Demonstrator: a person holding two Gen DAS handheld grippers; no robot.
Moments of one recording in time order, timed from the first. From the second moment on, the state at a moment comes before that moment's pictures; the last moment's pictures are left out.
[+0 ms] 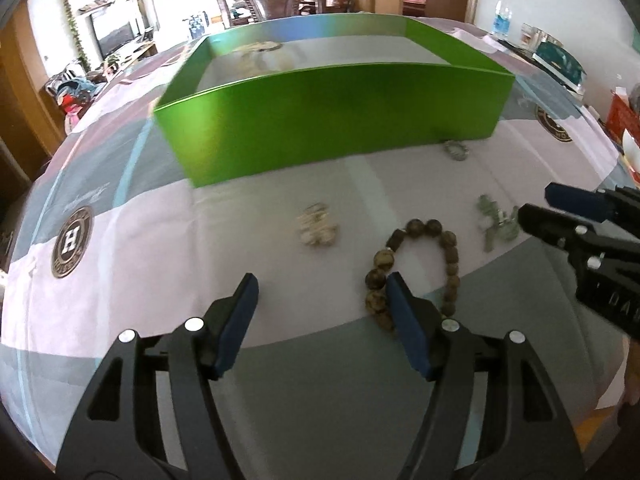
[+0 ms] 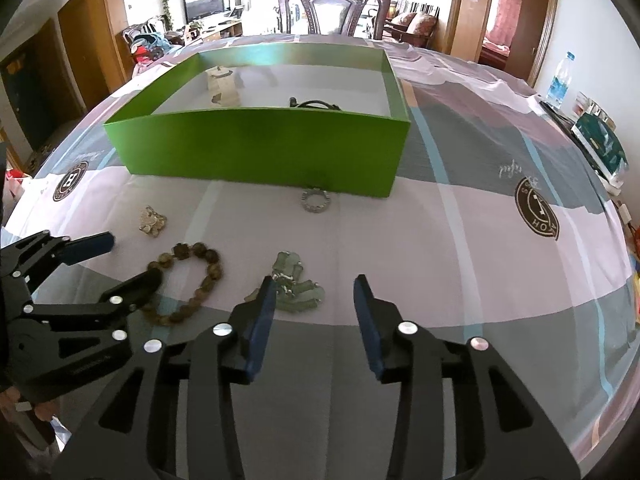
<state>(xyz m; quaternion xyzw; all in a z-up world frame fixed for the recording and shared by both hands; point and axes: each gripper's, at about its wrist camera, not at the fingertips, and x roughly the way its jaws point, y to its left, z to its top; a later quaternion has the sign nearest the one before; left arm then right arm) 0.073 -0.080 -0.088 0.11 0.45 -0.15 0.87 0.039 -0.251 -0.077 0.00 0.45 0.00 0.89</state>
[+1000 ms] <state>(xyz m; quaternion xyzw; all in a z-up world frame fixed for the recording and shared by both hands) 0.072 -0.036 -0.085 0.09 0.46 -0.10 0.88 0.043 -0.240 -0.092 0.01 0.47 0.04 0.88</state>
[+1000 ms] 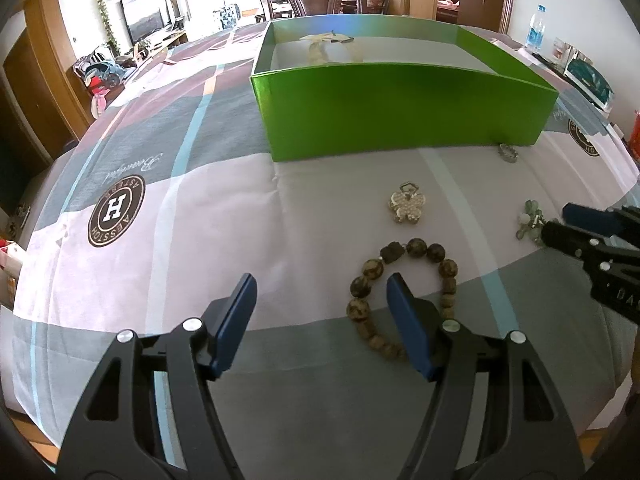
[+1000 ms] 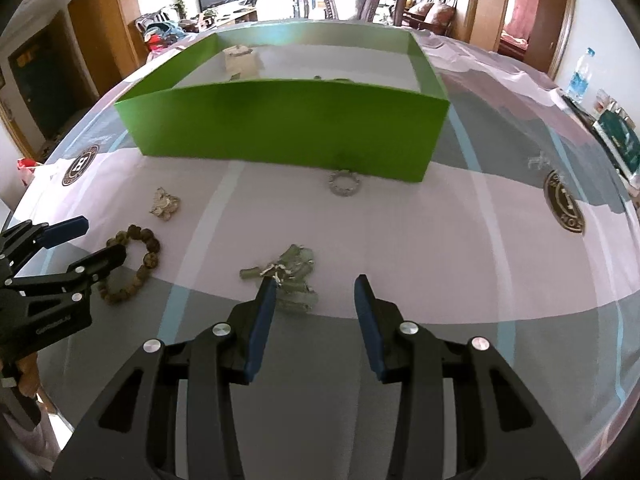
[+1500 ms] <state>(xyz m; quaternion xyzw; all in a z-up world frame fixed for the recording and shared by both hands) 0.075 -0.031 -0.083 0.07 0.46 -0.10 0.88 0.033 -0.245 -0.055 0.03 0.43 0.05 0.90</state>
